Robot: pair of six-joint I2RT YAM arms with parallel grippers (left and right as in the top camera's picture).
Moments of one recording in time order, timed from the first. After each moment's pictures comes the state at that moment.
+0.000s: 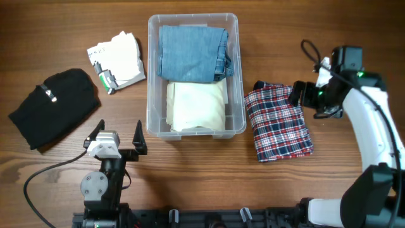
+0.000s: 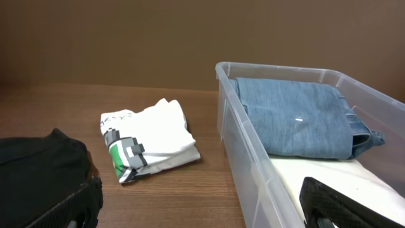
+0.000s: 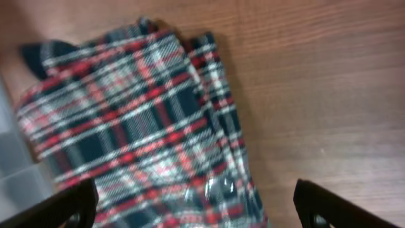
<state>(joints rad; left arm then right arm) 0.00 0.01 0.01 -0.07 0.05 -0.09 -0.14 1.56 1.11 -0.87 -0.11 0.09</state>
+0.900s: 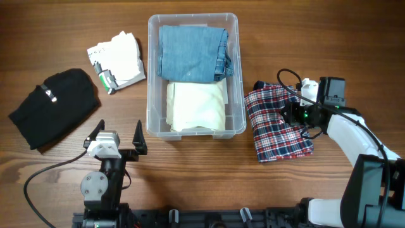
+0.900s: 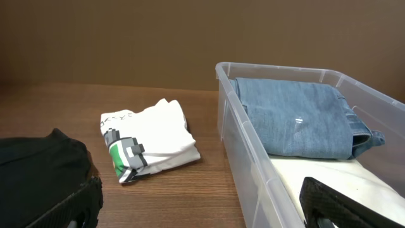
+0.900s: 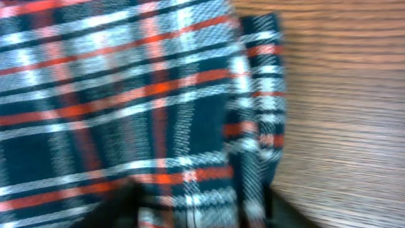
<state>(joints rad) 0.00 0.01 0.01 -0.07 0.05 -0.09 -0.14 1.56 0.74 -0.37 -0.25 -0.11</state>
